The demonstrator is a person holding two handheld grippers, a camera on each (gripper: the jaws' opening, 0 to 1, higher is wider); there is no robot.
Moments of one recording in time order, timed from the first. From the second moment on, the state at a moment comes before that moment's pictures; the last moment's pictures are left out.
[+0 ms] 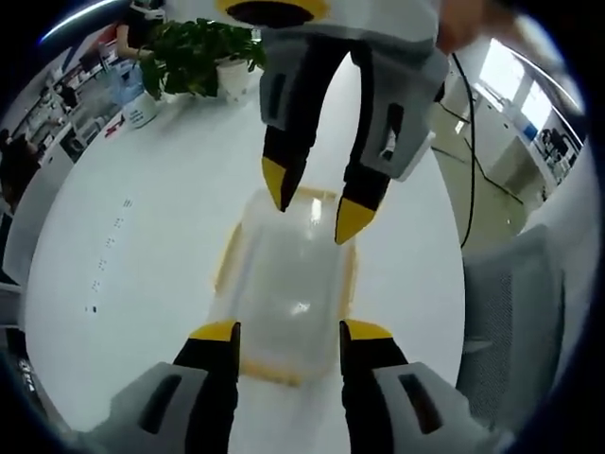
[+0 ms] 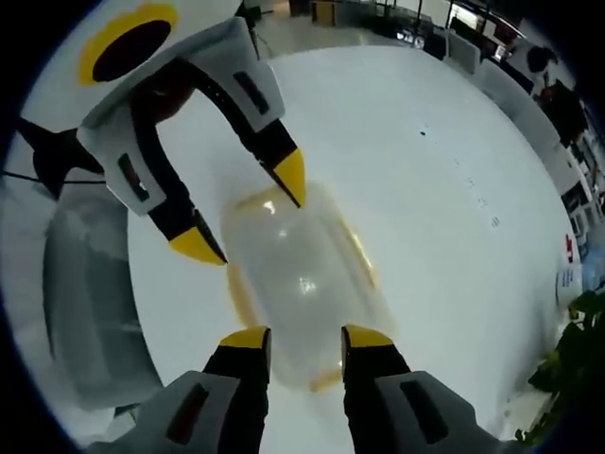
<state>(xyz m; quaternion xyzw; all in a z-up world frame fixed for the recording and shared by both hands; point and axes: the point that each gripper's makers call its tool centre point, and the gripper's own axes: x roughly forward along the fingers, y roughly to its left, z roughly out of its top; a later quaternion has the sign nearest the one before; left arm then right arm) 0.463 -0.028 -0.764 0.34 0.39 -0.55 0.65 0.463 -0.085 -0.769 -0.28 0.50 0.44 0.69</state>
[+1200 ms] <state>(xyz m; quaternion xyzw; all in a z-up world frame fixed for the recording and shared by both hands) 0.472 -0.052 -0.769 0.30 0.37 -0.55 0.68 0.481 -0.062 -0.770 -0.27 0.47 0.48 0.70</state>
